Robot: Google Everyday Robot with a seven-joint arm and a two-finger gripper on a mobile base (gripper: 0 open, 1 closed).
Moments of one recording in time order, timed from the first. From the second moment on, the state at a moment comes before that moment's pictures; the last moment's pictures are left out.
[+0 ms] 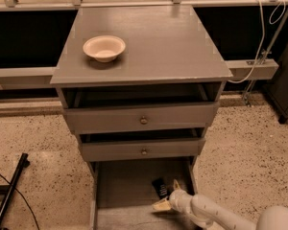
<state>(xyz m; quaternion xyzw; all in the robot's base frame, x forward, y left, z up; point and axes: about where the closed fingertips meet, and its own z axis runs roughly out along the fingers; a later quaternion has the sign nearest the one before) 0.568 -0.110 0.145 -0.35 0.83 0.16 0.40</state>
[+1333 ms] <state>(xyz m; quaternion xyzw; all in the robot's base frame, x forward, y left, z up) 0.567 -0.113 0.114 -0.32 0.84 0.21 0.40</state>
